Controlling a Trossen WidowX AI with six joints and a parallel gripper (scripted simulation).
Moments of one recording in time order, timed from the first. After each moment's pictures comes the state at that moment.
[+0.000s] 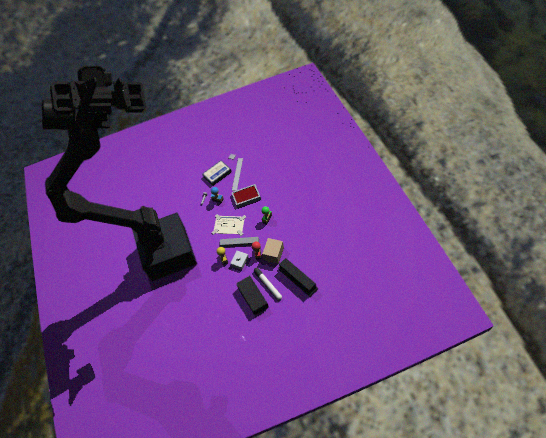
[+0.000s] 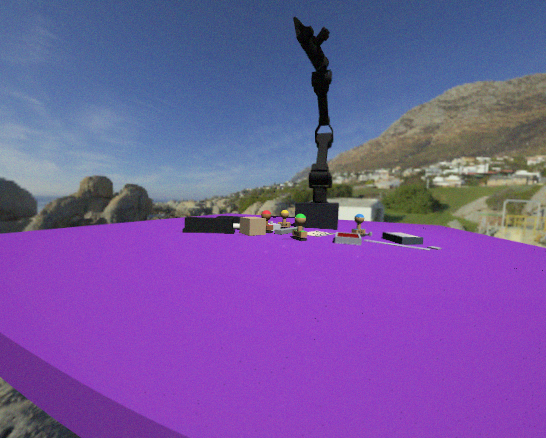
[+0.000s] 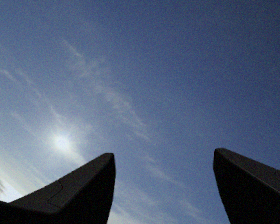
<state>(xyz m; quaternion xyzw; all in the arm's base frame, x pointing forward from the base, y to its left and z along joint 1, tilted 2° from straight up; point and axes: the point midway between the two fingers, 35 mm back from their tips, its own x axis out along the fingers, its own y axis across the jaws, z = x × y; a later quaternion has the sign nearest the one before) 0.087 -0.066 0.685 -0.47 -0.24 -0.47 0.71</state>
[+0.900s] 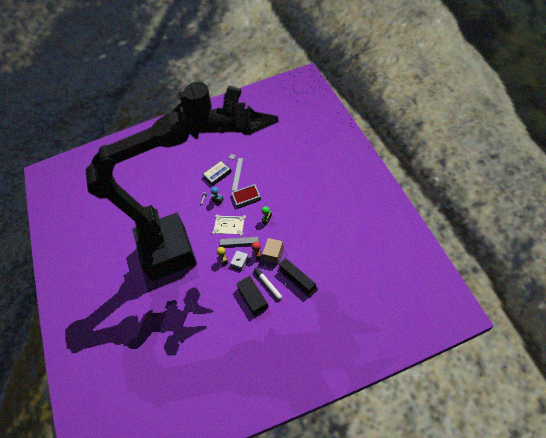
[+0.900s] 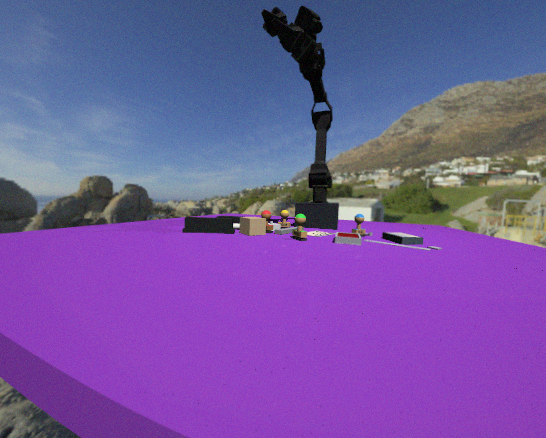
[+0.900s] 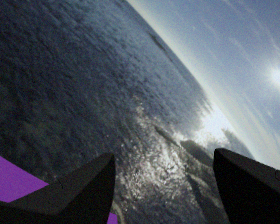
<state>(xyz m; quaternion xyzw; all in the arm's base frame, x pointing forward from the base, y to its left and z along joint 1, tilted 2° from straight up) 0.394 -0.047 0.461 -0.43 0.07 -0.14 0.89</state>
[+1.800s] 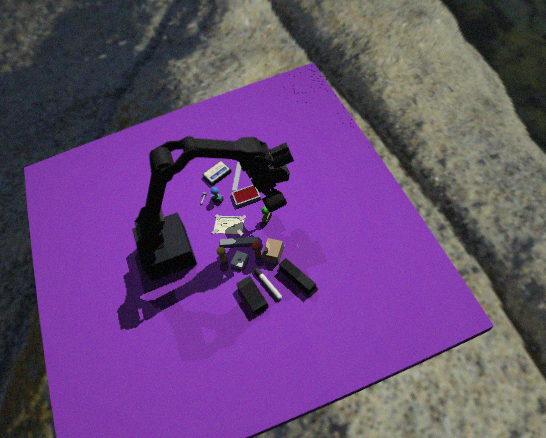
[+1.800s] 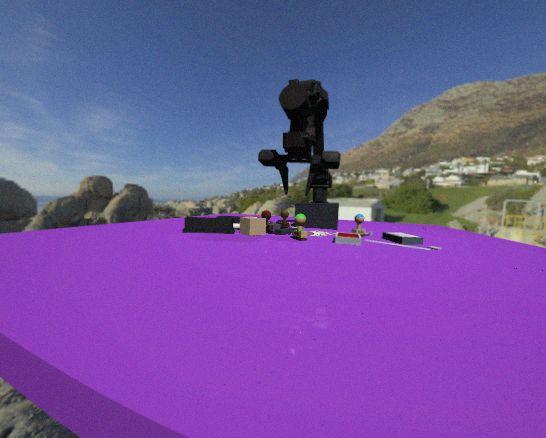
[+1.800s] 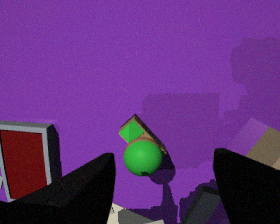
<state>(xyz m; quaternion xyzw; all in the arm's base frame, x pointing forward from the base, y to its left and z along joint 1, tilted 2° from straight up) 0.400 0.005 0.073 -0.06 0.65 0.03 0.76</state>
